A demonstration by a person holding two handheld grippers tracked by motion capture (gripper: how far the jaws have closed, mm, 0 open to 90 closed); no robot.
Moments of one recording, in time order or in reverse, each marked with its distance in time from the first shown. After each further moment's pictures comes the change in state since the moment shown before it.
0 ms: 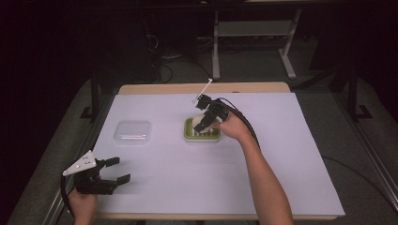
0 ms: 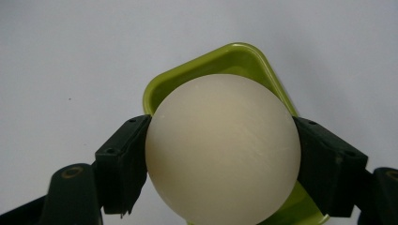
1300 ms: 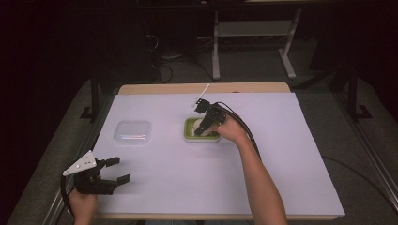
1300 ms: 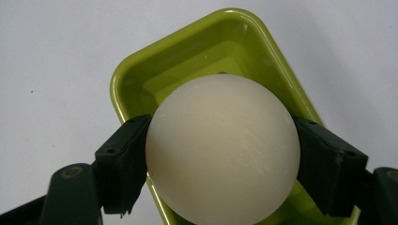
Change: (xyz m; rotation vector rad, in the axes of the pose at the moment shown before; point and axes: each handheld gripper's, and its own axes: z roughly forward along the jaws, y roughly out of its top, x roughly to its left) left arm 0.000 0.000 0.000 0.002 -0.001 0.002; right arm -0.006 -0.004 0.026 0.073 -0.002 0.045
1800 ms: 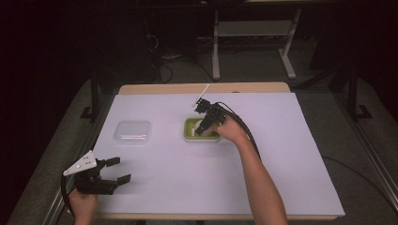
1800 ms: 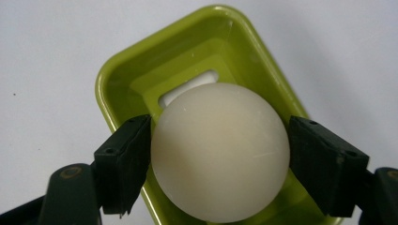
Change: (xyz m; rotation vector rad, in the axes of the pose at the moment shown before) left arm 0.000 0.000 0.001 0.000 -0.004 0.005; right arm 0.001 0.000 -0.002 -0.002 -0.048 0.017
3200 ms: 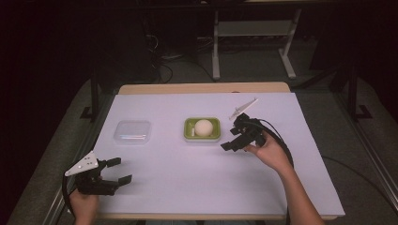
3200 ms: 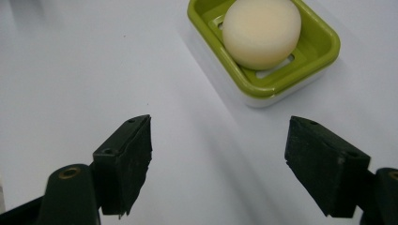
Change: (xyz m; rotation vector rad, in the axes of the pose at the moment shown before) left arm -0.002 0.000 0.001 0.008 0.002 0.002; right arm 0.035 -0.121 -0.085 -0.224 0.060 0.057
